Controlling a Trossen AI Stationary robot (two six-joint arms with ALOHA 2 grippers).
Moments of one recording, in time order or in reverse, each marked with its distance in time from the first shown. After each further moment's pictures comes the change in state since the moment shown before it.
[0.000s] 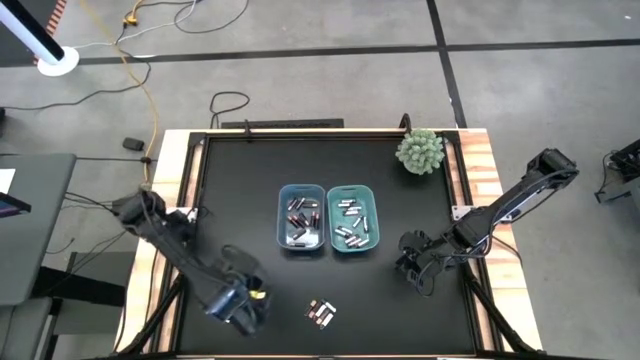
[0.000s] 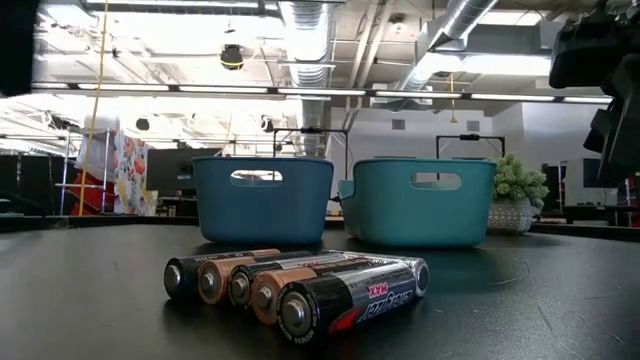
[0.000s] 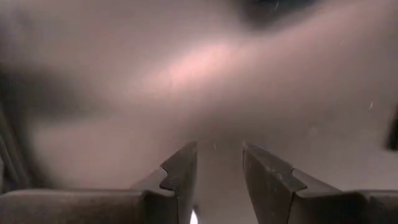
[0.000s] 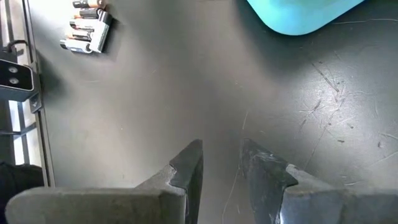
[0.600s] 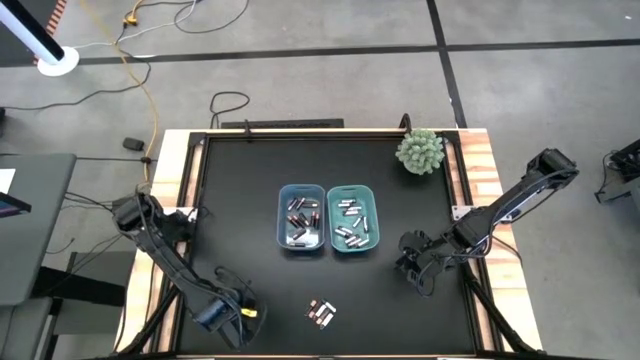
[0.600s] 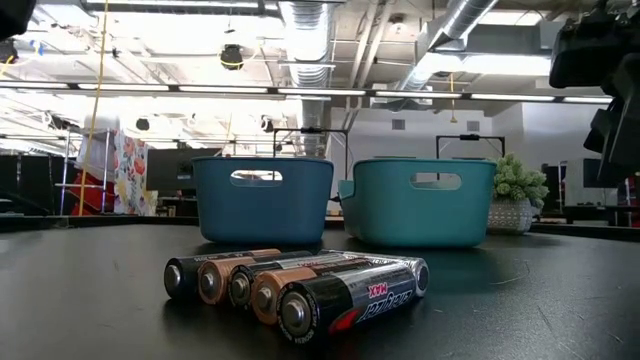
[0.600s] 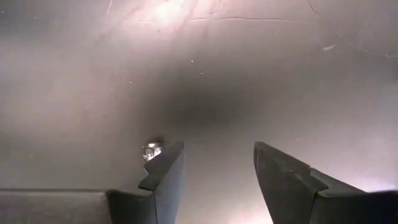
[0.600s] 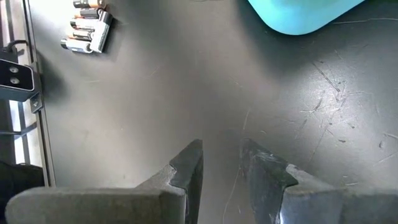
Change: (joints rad) left arm -0.096 0.000 -0.179 0.348 0.167 -0.169; right arm 0.000 0.000 0.000 0.002 0.000 0.002
